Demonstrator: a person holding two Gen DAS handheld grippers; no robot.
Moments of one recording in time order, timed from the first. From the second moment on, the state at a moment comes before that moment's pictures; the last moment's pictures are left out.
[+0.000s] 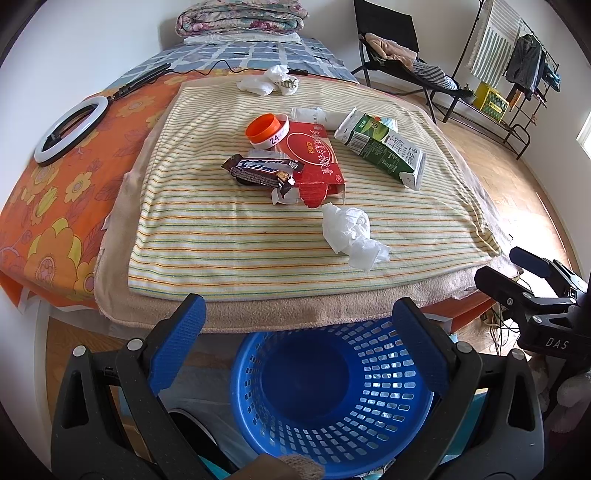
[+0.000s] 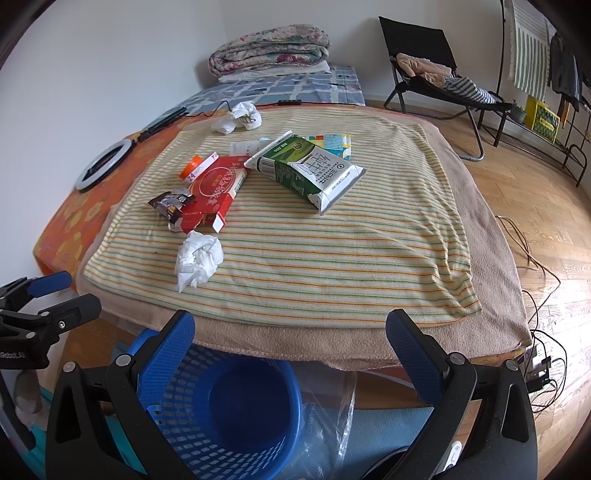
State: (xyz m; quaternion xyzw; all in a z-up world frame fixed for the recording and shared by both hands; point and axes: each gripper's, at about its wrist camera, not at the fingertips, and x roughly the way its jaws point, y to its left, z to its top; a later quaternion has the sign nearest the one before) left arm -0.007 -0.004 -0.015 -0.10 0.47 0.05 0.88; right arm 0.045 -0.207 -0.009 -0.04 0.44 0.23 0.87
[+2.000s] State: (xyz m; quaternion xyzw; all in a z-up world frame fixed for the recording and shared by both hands) left arm 0.107 -0.018 -0.065 -0.16 0.56 0.01 0.81; right arm 0.242 -0.161 -0.016 -0.12 0.47 0.30 0.82
